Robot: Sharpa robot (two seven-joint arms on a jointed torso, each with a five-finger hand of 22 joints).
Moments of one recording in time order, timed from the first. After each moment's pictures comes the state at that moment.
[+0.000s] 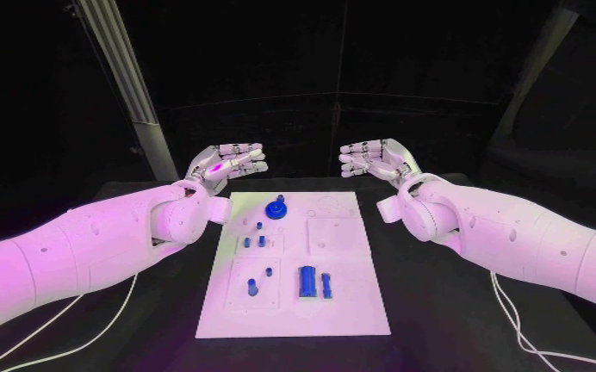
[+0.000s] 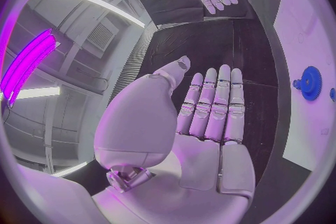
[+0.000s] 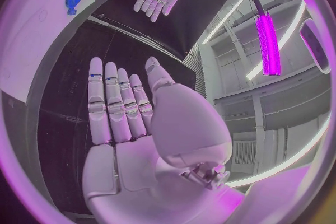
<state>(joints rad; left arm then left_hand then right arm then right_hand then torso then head) 1.21 -0.69 -0.15 1.20 0.14 -0.17 0.47 1.28 -0.11 0.32 0.04 0.13 0.94 0.16 0.07 0.06 1.02 0.16 0.10 0.05 0.96 0.13 0.20 0.12 0.18 0.81 0.25 0.08 0.34 1.10 -0.65 0.01 1.17 -0.35 -0.33 0.45 1.35 0.03 -0.02 0.01 0.11 0.90 0.20 0.05 0.10 1.05 0.15 0.06 0.06 1.13 0.10 0.05 0.07 0.17 1.06 0.20 0.16 0.11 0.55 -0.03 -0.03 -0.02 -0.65</state>
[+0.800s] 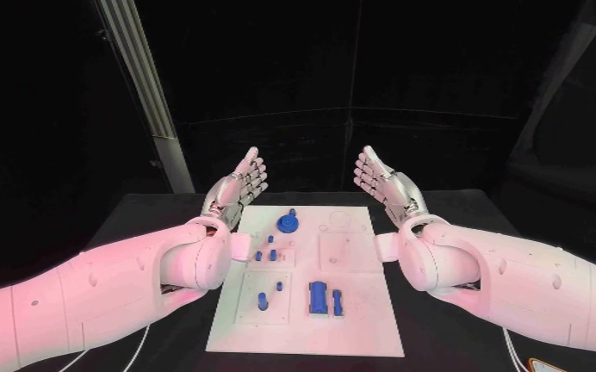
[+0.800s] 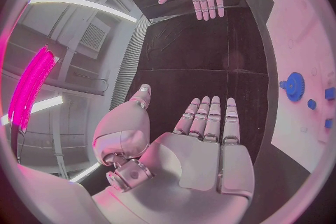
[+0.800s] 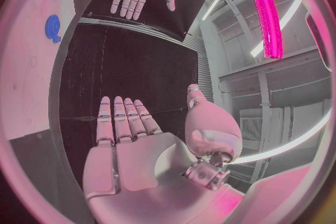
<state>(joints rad) 1.07 -0.77 -0.02 1.51 0.07 -0.55 0.48 0.47 0.00 0.12 0.00 0.01 0.35 0.01 0.01 0.00 0.38 0.01 0.01 0.00 0.35 0.01 0.04 0.00 0.07 0.30 0.08 0.00 0.13 1.05 -0.77 0.00 1.55 -0.09 -0.66 0.48 0.50 0.00 0.00 0.00 0.01 0.33 0.03 0.01 0.00 0.39 0.01 0.01 0.00 0.42 0.00 0.00 0.00 0.06 0.39 0.04 0.02 0.00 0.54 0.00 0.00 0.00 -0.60</state>
